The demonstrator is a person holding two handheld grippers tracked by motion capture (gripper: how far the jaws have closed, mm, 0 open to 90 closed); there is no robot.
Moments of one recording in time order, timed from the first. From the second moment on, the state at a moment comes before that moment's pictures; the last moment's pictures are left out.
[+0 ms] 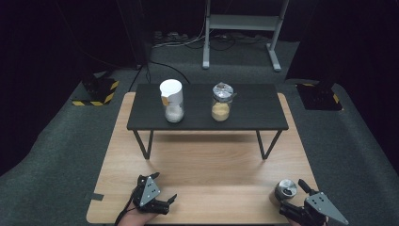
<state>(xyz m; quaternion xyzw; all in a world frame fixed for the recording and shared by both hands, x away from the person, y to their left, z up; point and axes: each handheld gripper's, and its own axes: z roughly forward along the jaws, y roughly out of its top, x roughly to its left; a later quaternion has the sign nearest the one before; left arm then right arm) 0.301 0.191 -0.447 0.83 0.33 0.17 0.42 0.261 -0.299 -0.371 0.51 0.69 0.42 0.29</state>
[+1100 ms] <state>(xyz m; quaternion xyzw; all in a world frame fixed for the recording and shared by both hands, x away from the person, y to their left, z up) 0.302 0.191 -0.447 0.83 0.33 0.17 0.42 0.259 -0.305 -0.389 0.50 0.69 0.43 0.28</state>
